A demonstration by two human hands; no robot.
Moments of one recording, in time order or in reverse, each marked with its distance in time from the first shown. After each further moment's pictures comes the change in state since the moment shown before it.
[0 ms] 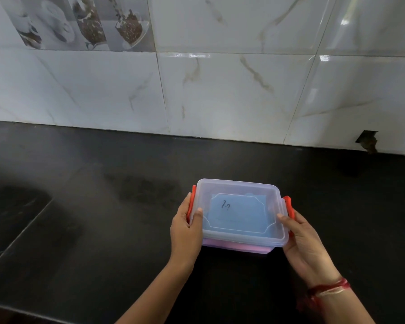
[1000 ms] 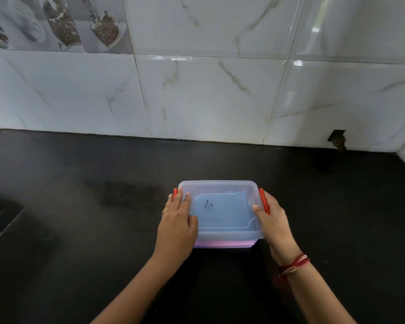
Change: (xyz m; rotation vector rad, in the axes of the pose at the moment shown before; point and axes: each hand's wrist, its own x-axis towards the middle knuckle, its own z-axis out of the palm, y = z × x) left_hand 0.011 0.006 0.005 0.813 -0.104 0.350; right_hand 0.012 -0.002 0.022 -0.824 0.206 -0.274
